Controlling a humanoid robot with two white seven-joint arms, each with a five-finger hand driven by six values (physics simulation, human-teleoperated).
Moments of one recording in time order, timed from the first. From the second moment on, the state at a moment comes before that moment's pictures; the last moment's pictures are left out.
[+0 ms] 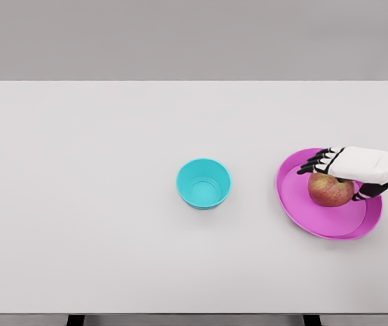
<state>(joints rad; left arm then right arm) 0.07 0.00 -0.25 -0.21 0.21 -0.02 -0.14 -0.39 -0.99 0.47 -1.54 0.35 -0.61 0.61</state>
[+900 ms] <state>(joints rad) 0.07 0.00 -0.25 -0.21 0.21 -0.02 -0.14 -0.44 -0.99 0.49 -1.53 0.33 -0.61 0.61</state>
